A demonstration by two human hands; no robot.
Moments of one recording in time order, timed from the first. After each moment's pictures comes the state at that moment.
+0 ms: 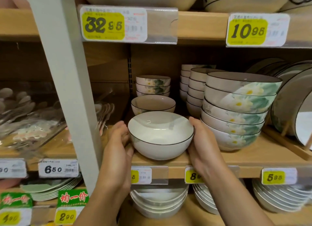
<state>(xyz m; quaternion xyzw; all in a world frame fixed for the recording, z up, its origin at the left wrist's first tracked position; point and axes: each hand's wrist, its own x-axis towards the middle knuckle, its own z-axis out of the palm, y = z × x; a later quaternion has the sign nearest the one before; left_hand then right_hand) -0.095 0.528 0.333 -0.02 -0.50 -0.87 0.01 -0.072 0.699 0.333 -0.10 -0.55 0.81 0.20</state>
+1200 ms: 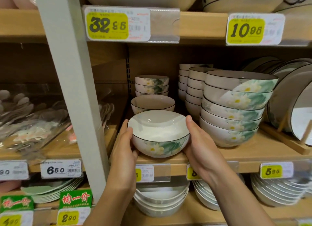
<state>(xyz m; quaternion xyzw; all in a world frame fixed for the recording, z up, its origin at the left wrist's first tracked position) -0.091 0.530 0.321 -0.08 -0.52 -0.85 0.00 -0.064 0.693 0.327 0.00 -0.59 0.80 0.14</state>
